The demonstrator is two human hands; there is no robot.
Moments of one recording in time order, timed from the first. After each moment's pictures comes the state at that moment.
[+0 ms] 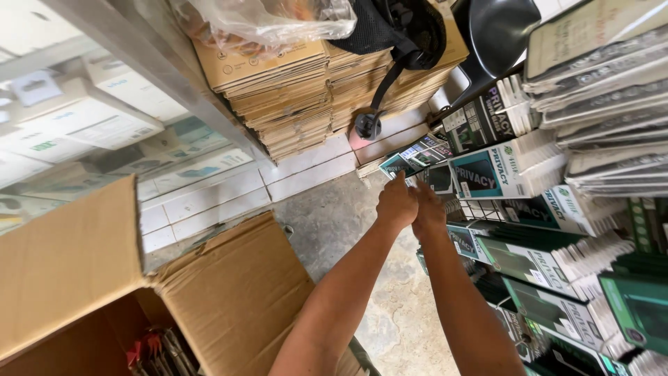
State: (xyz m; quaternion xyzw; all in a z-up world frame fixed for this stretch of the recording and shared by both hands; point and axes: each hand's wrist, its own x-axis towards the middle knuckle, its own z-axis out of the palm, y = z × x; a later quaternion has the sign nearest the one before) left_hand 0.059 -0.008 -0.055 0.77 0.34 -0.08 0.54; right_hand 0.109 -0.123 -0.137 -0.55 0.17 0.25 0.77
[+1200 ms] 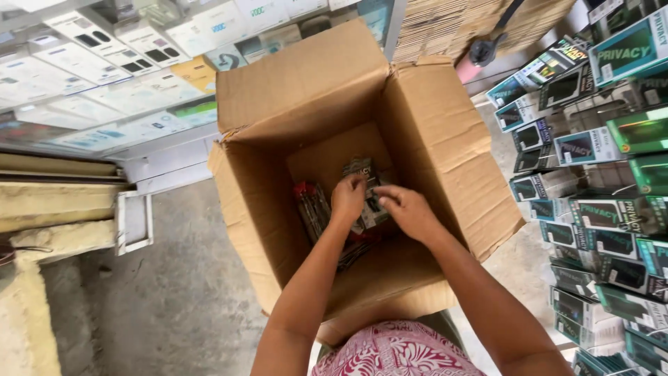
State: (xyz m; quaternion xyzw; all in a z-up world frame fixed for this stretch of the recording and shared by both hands) left_hand -0.526 0.123 0.038 0.71 0.46 0.08 0.52; right_hand -0.420 -0.015 0.139 -0.75 -0.32 0.38 0.43
